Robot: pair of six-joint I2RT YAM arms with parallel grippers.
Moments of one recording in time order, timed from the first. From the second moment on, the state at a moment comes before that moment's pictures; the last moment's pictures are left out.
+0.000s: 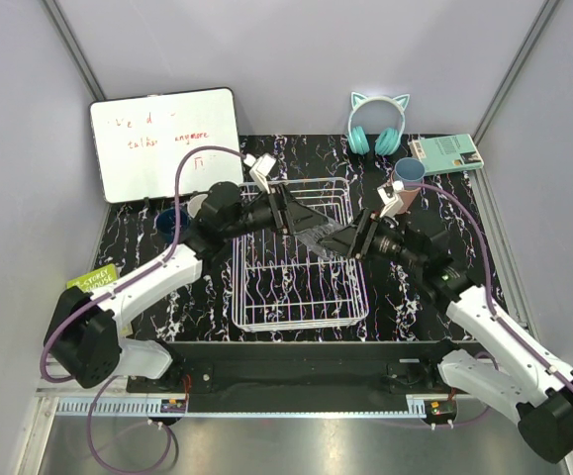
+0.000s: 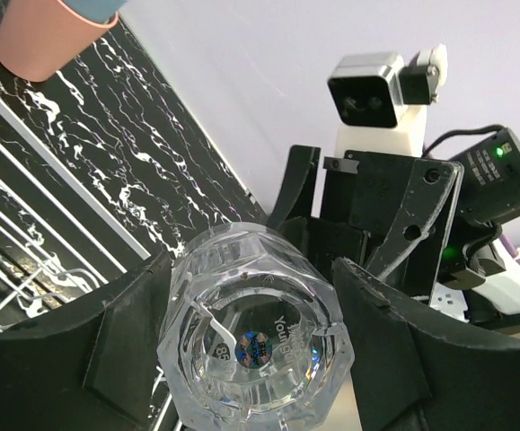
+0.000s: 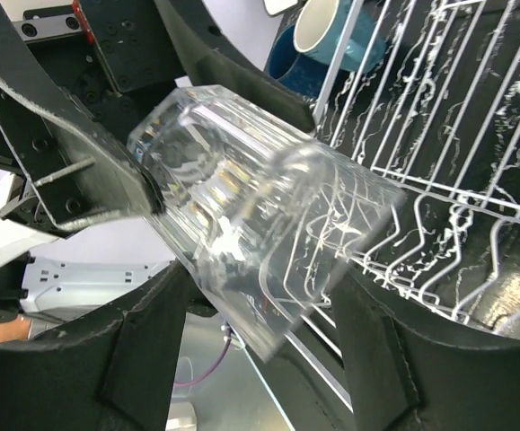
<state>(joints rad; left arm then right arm) -0.64 1.33 0.94 0.35 0.56 -0.90 0.51 0.89 0.73 -0.03 -0.45 0.89</state>
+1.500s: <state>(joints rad) -0.57 1.17 0.95 -0.13 -0.05 -0.81 0.61 0.95 1.04 -0.67 0.34 0.85</state>
